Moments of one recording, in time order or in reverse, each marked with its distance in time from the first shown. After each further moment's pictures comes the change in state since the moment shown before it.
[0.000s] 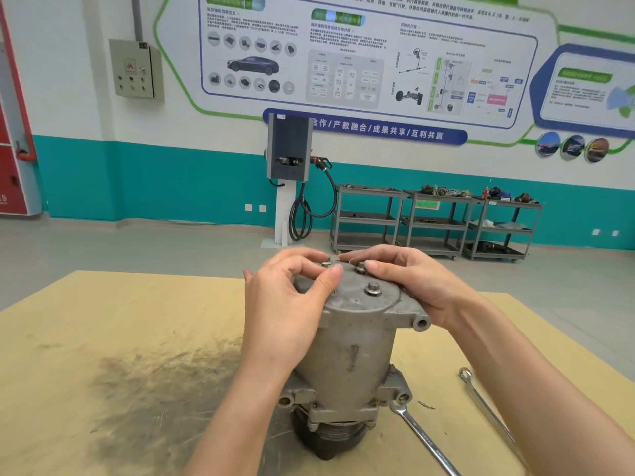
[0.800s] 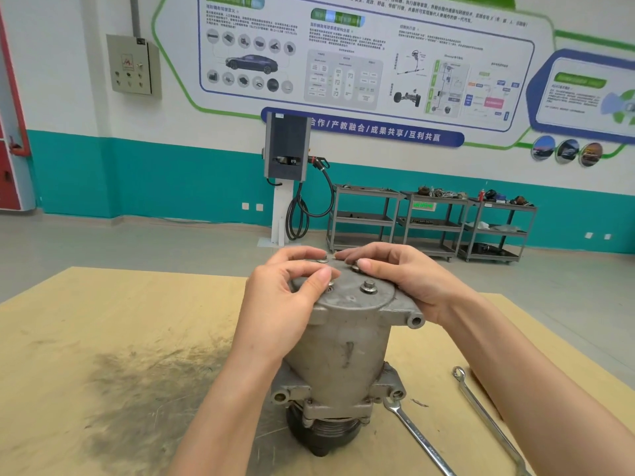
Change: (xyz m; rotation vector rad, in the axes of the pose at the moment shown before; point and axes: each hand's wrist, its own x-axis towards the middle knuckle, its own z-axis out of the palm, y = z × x) left_hand 0.003 -0.004 -0.006 -0.023 -0.173 -0.055; right_hand 0.001 -0.002 0.005 -0.050 0.027 -0.023
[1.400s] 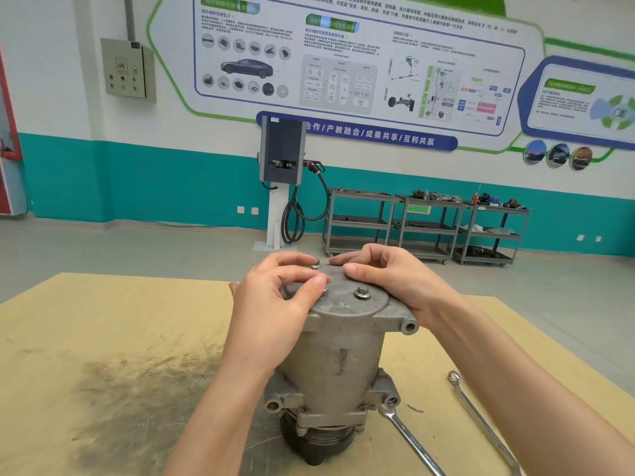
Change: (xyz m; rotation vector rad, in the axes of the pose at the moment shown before) left_hand -0.001 0.004 -0.001 0.012 0.083 0.021; right_hand 0.004 -0.002 0.006 -0.119 0.093 -0.037
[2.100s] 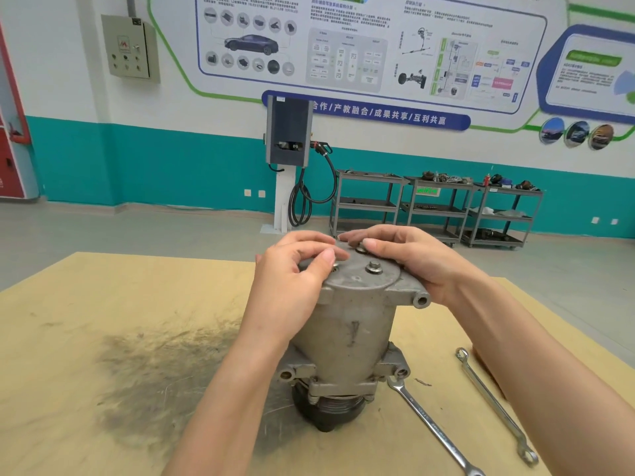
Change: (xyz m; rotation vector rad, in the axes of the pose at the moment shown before) left_hand -0.003 0.003 0.003 -0.030 -0.071 -0.010; right_hand -0.005 0.000 -0.006 0.094 -0.074 0.077
